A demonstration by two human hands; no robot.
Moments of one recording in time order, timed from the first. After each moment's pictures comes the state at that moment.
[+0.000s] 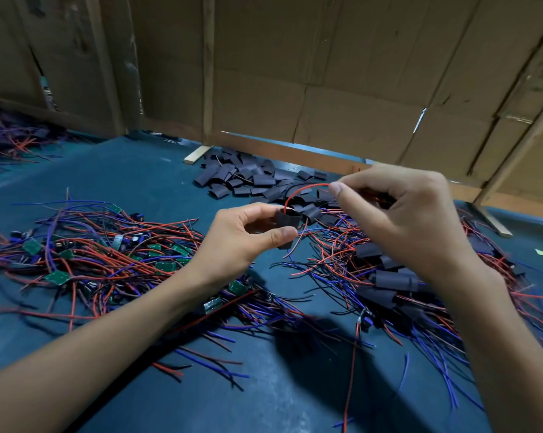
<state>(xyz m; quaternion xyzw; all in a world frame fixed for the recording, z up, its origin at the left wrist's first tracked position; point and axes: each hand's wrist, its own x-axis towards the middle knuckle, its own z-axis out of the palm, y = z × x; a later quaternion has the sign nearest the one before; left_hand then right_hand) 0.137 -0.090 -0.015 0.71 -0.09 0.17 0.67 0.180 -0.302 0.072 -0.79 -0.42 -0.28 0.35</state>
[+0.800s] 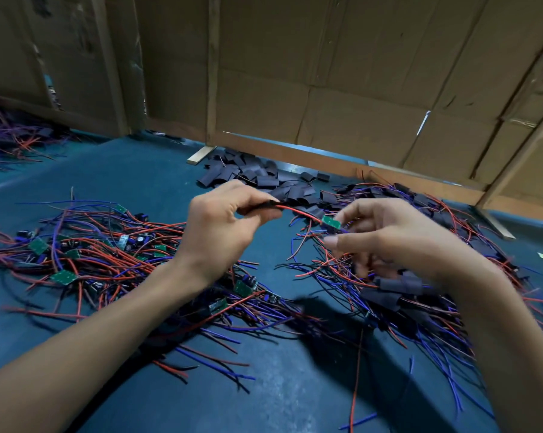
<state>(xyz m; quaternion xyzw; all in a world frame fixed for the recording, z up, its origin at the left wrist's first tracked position) 0.135 -0.071 -0.002 0.80 -0.10 0.45 0.39 0.193 -0.306 0.064 -0.83 -0.26 0.17 0.46</state>
